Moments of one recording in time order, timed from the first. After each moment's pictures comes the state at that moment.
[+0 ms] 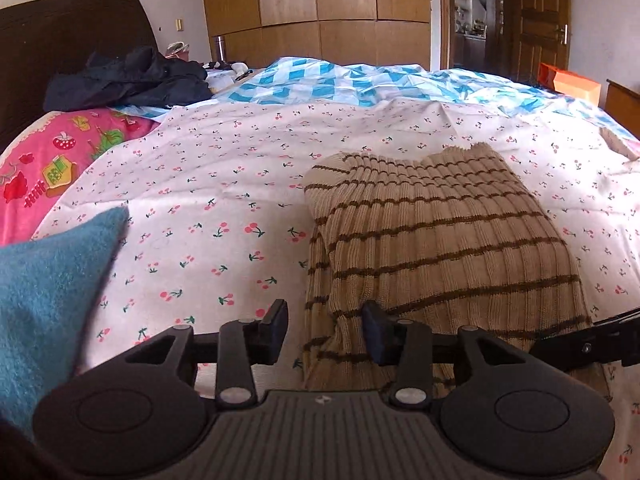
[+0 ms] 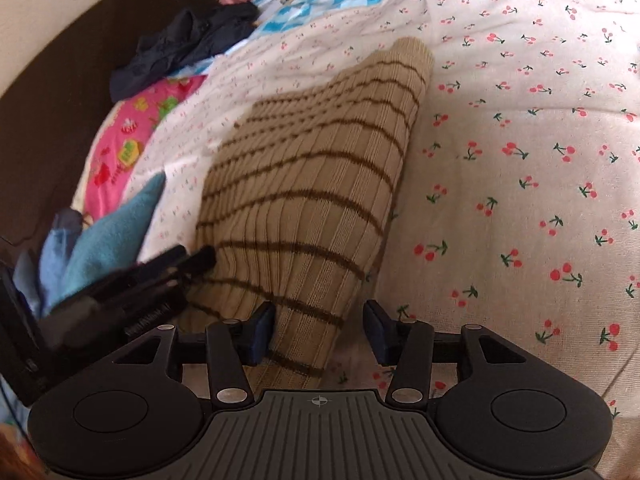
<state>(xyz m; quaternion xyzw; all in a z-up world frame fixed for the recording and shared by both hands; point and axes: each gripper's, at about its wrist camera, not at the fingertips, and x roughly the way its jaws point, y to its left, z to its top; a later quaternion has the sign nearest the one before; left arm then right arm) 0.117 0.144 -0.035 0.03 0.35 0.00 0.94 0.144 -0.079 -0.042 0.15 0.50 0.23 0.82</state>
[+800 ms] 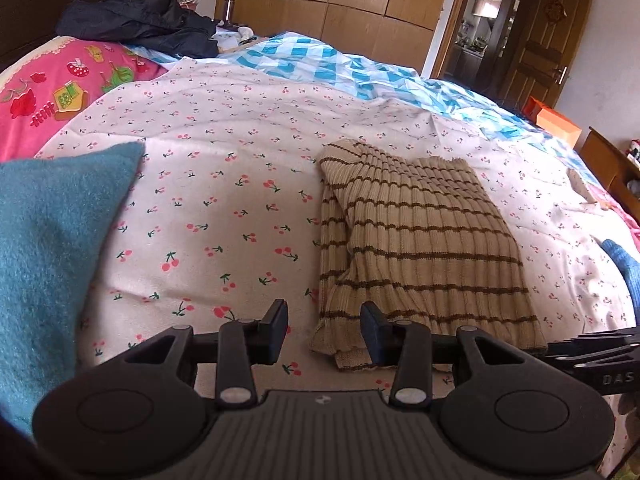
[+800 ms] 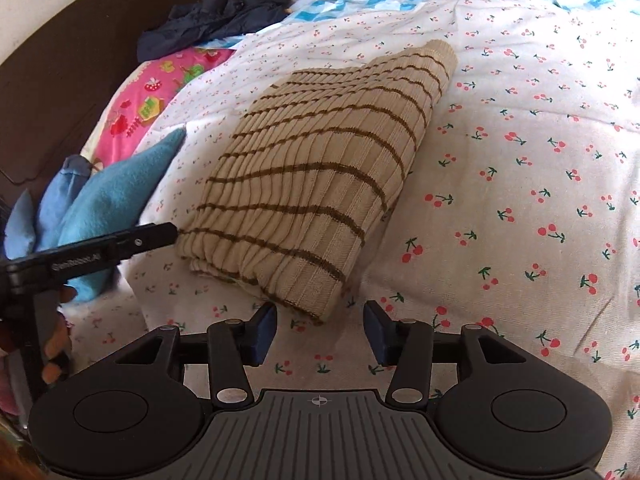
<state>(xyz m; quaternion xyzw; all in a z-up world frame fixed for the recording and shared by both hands) 0.067 0.193 -0.014 -0.09 0.38 -0.05 0.92 0.091 -0.074 -0.030 0.08 0.48 0.25 0.84</state>
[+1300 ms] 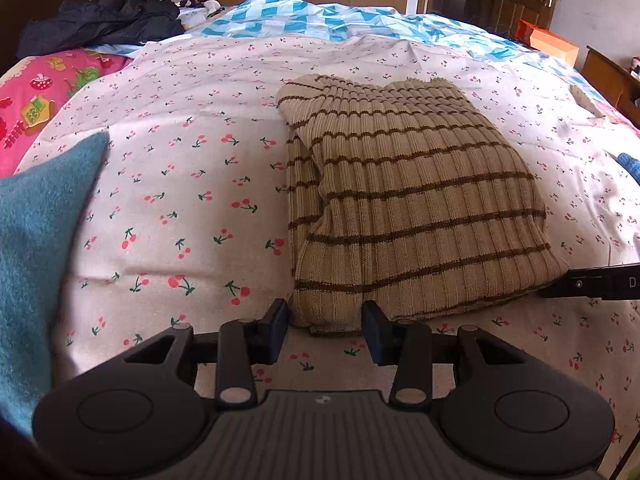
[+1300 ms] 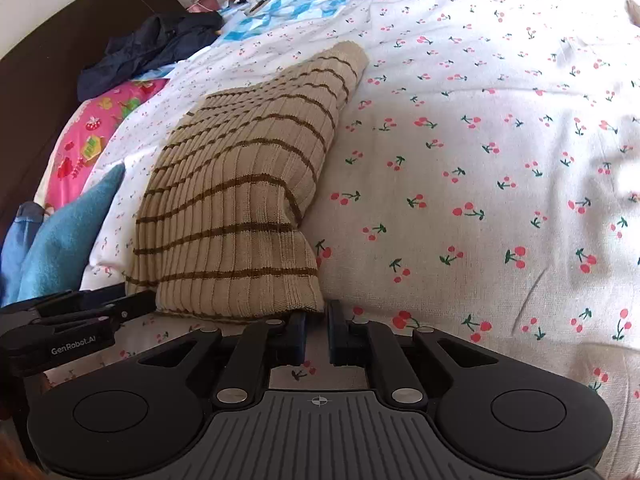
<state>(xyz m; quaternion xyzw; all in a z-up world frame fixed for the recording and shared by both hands) 0.074 0.149 -0.038 0.00 0.45 -0.05 0.89 0.099 -0.113 -0.044 0.13 0.49 0.17 0.85</state>
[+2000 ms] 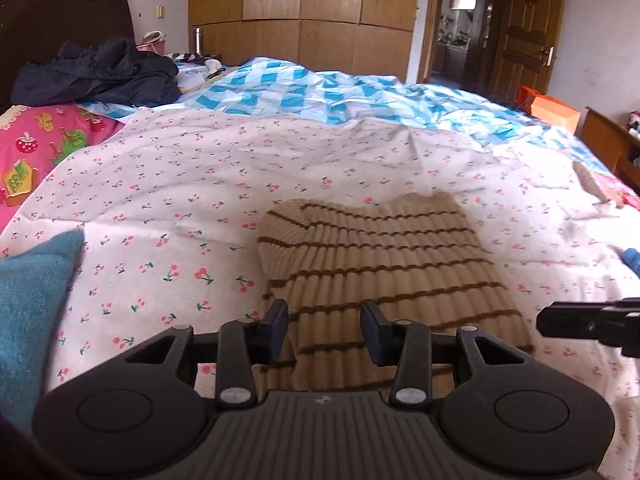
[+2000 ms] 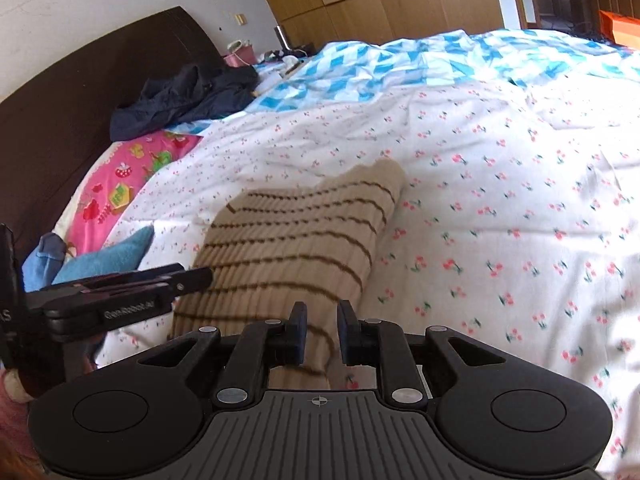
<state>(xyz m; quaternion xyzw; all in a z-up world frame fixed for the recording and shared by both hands) 0.157 0.134 -0.006 -0.01 0.36 -0.04 0.93 0.138 -0.101 0.017 0.10 0.39 0.20 0.89</state>
